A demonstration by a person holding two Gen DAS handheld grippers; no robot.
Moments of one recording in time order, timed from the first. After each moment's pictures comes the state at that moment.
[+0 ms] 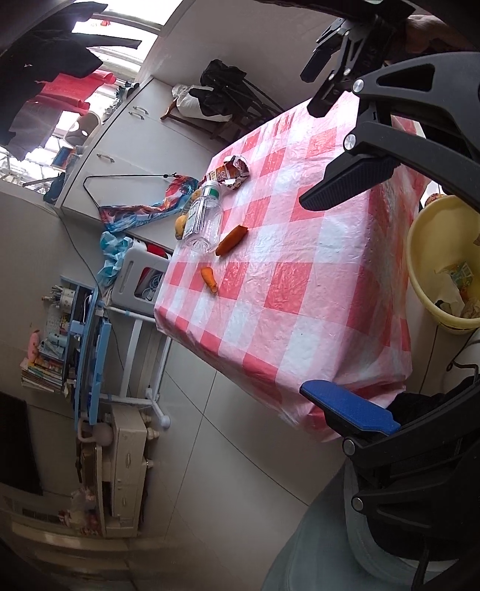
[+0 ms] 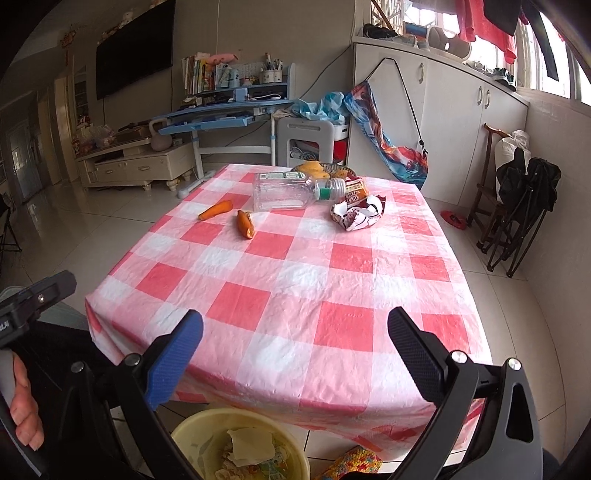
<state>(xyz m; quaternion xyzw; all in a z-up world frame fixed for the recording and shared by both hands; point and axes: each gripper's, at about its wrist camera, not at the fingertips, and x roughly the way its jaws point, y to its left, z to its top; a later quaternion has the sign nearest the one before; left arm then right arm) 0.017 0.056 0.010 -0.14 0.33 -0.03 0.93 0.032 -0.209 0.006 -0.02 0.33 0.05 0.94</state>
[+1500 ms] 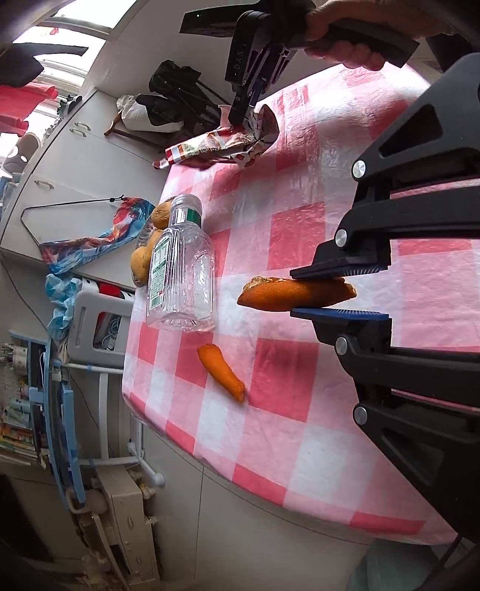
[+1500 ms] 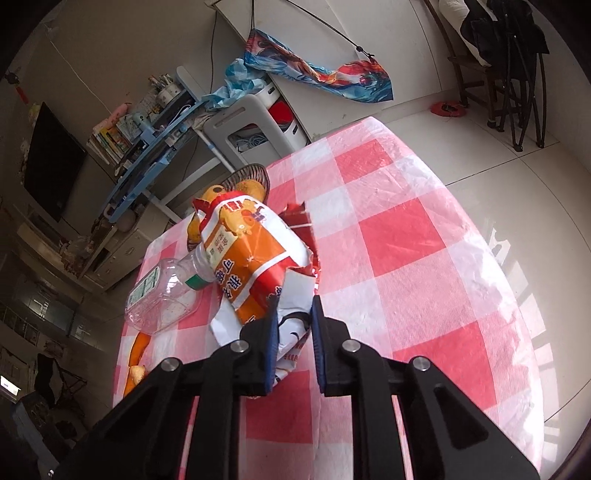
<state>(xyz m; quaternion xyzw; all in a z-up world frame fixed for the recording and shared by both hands) 0.202 -0.038 -0.036 -0.08 0.40 -0.10 0.91 0.203 -0.342 -0.019 0.26 0.40 0.04 0.88</state>
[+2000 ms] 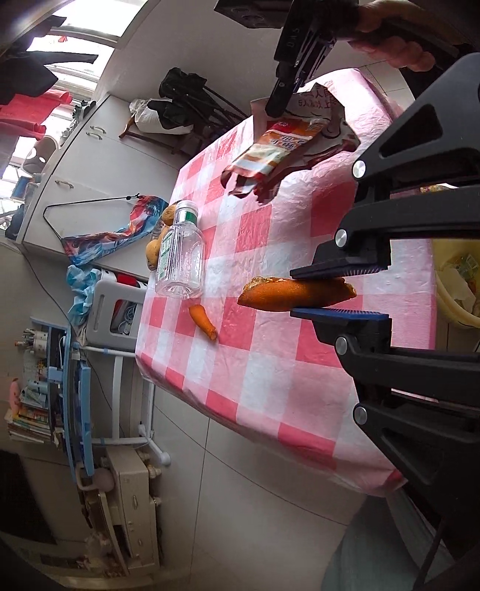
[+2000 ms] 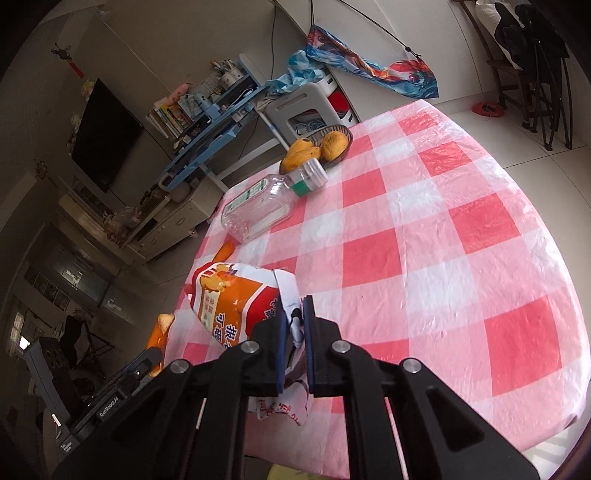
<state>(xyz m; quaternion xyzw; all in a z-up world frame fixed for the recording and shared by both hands) 0.101 0.009 -0.009 -0.08 0.37 -0.09 0.92 0.103 -0.281 -0.005 0.26 0.39 0.13 0.88</state>
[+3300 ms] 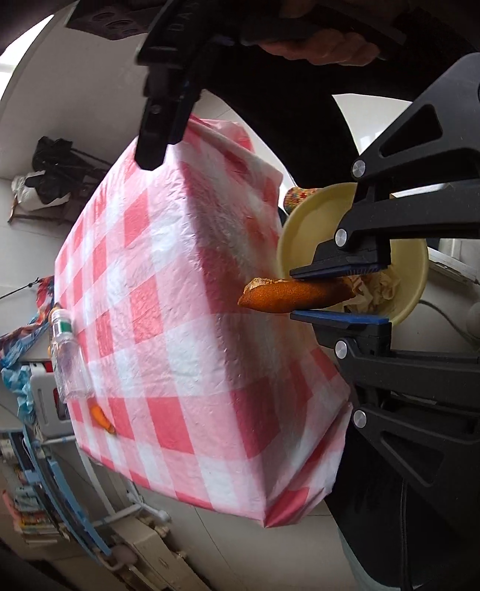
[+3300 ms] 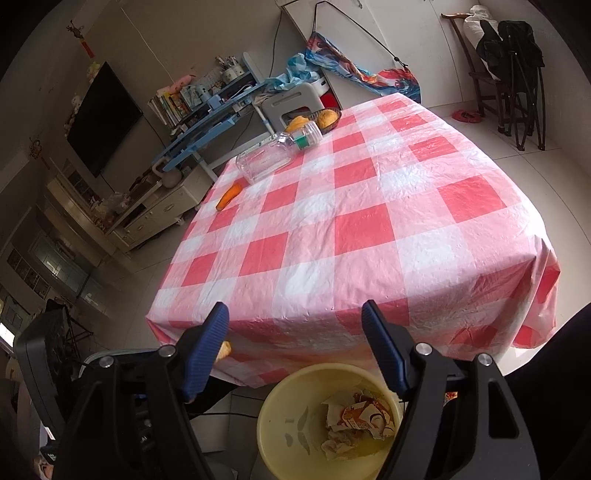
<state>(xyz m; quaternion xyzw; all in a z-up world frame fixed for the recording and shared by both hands) -0.017 -0.049 -0.047 0.09 0.49 -0.21 0.84 -0.009 -0.248 -0.030 0.22 0.38 0.09 0.90</state>
